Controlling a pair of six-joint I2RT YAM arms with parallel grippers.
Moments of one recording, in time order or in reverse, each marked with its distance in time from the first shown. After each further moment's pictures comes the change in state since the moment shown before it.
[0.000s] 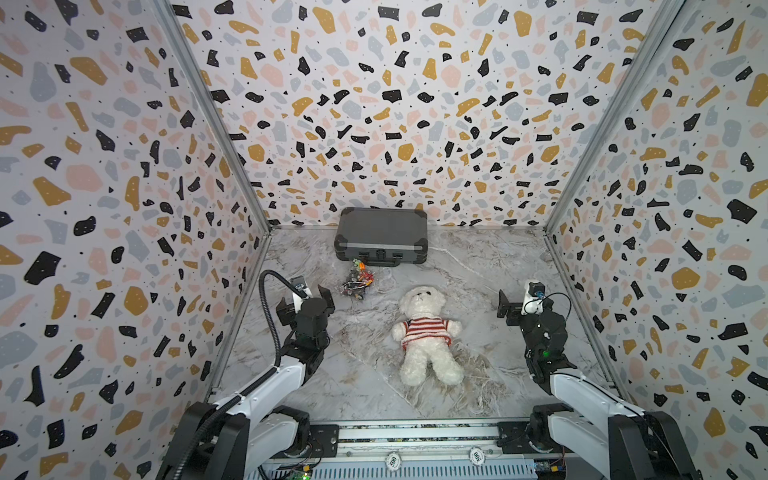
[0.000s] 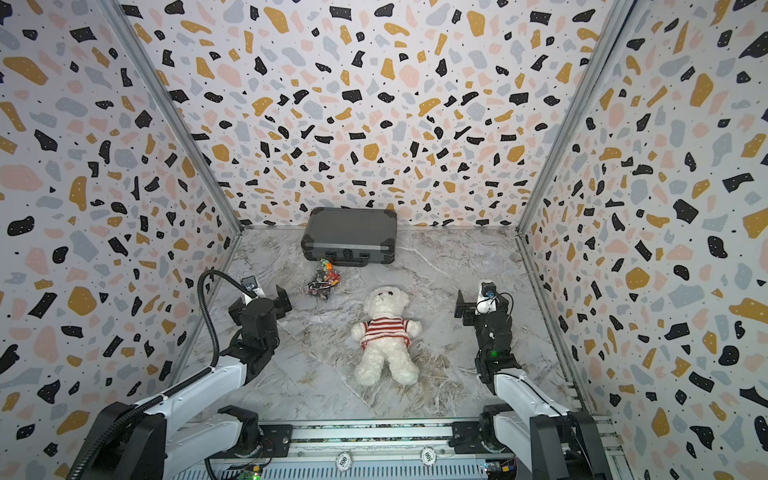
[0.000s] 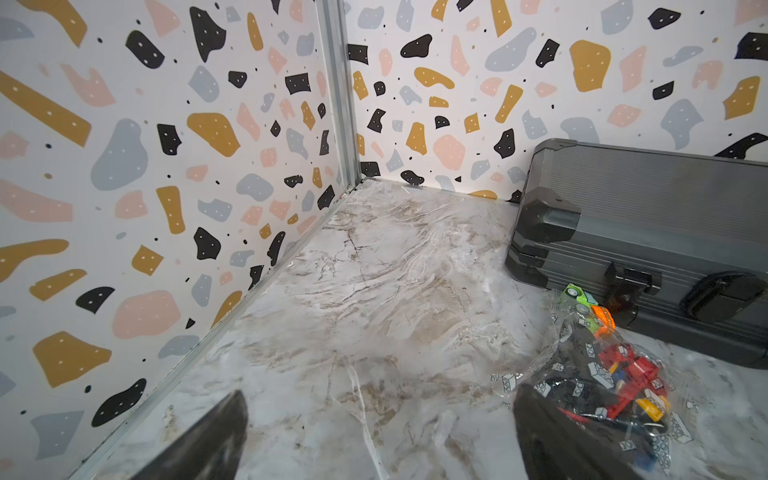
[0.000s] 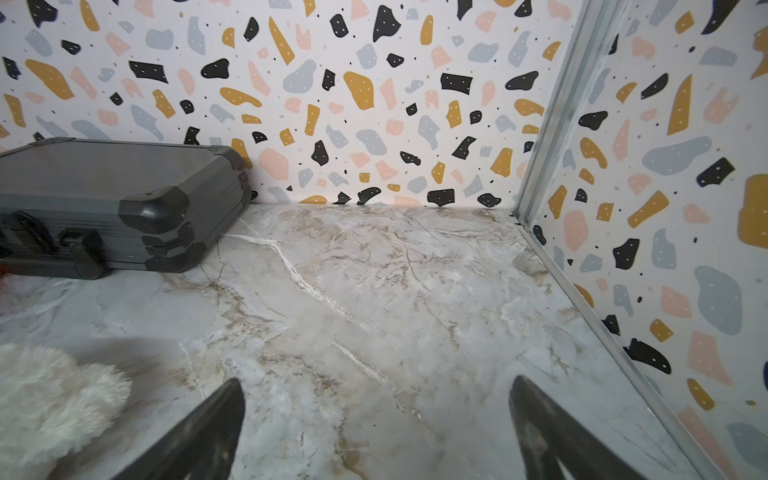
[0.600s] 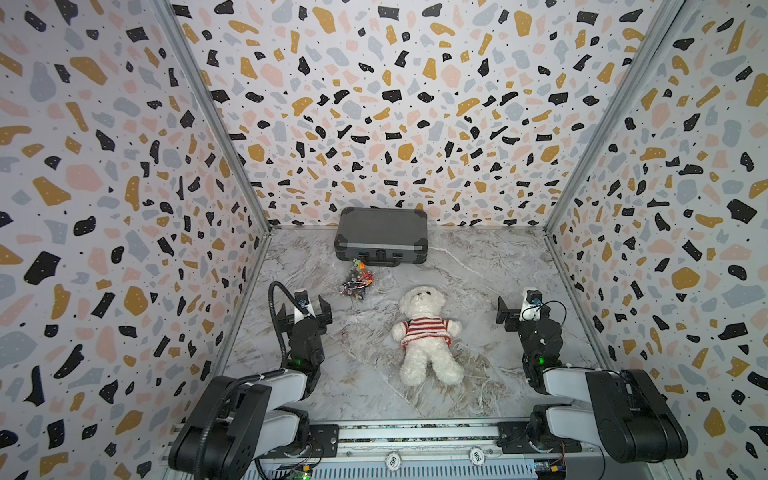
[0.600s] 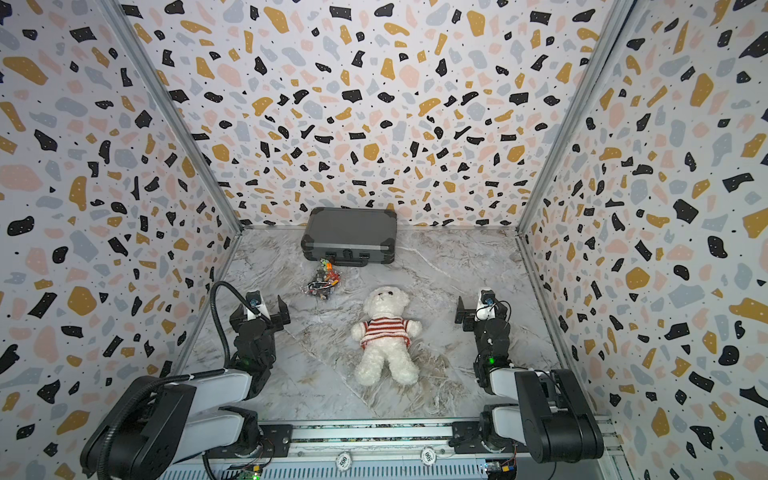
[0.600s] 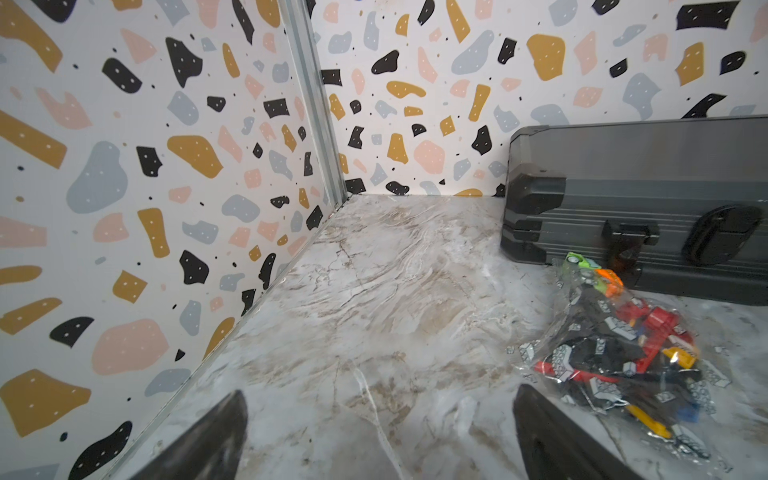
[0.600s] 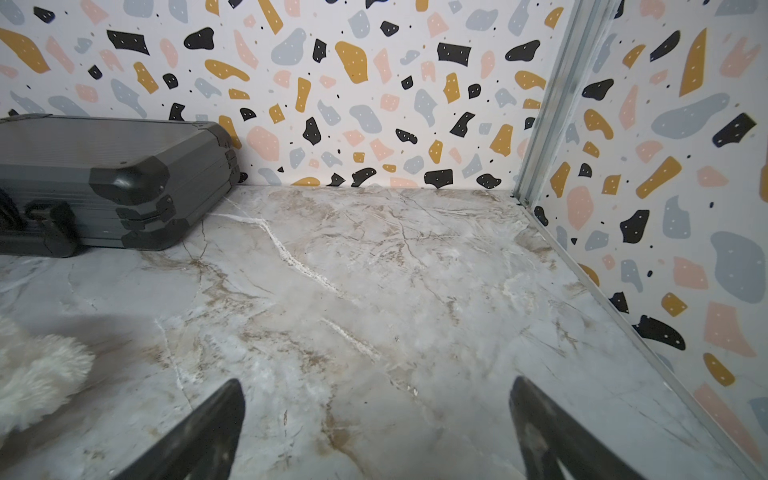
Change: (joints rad) left arm 0.085 0.188 -0.228 0.543 0.147 0.167; right arm -0.019 0.255 -0.094 0.348 -0.007 -0.010
